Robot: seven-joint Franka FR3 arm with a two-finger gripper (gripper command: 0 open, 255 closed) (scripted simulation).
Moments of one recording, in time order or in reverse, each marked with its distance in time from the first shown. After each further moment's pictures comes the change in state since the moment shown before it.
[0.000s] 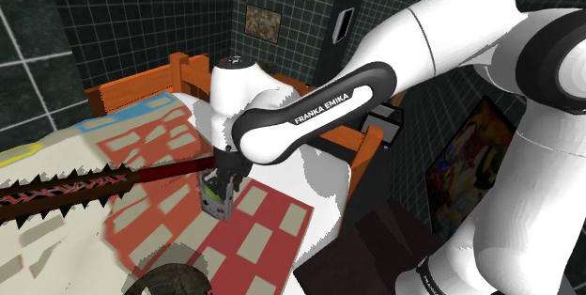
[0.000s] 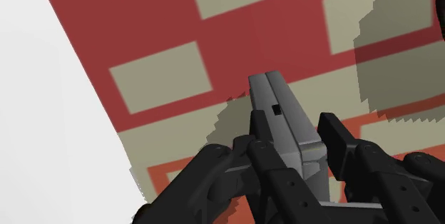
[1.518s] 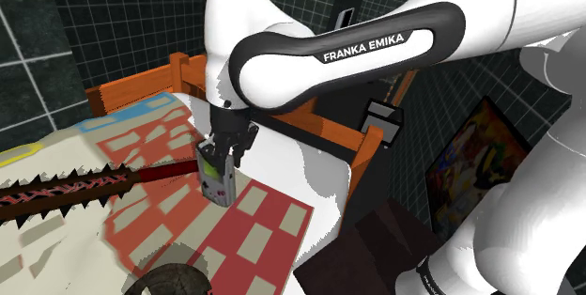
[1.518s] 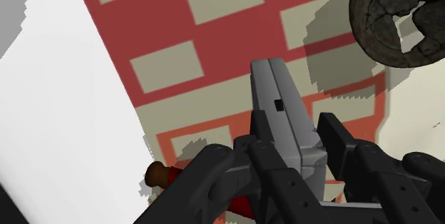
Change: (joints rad) arm -0.004 -0.176 0.047 0.106 0.110 -0.259 -0.028
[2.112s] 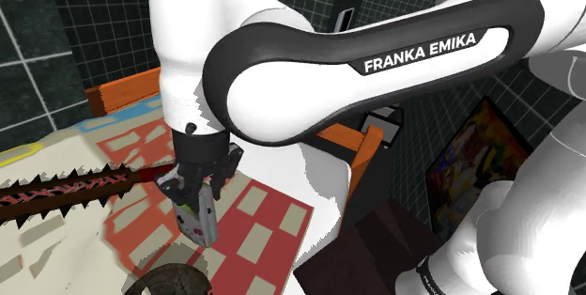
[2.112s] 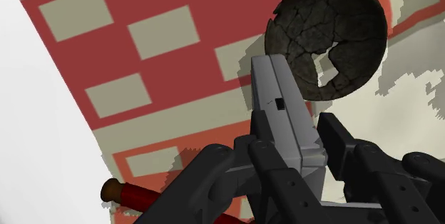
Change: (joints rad) arm 0.111 -0.017 0.093 0.052 0.009 -0.068 0.197
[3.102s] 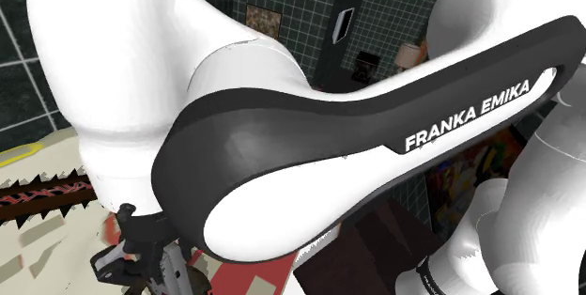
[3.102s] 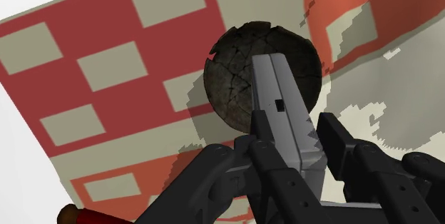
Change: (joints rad) arm 0.122 0.090 0.074 0.057 -0.064 0.011 0.219
